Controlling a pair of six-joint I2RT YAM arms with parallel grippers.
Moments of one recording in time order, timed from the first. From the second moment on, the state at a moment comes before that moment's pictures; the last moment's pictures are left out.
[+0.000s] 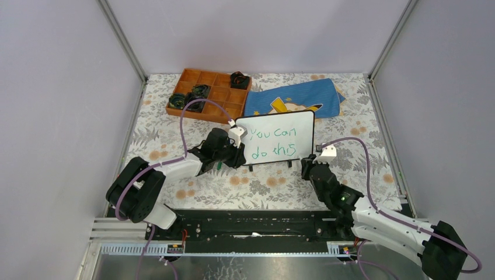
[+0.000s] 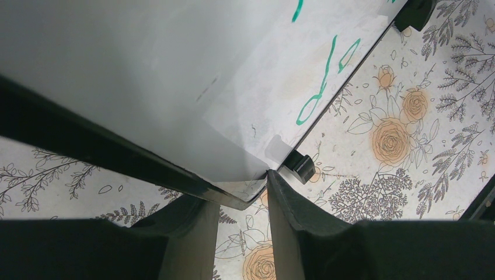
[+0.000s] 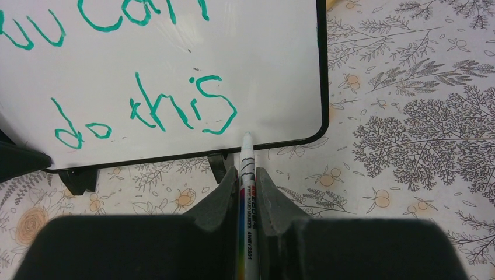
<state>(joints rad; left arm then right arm) -0.58 1.49 0.64 0.15 0.29 -0.09 0.85 0.70 0.23 0.04 0.65 0.50</state>
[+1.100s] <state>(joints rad) -0.58 1.49 0.64 0.15 0.29 -0.09 0.81 0.85 0.21 0.22 0.69 0.50</state>
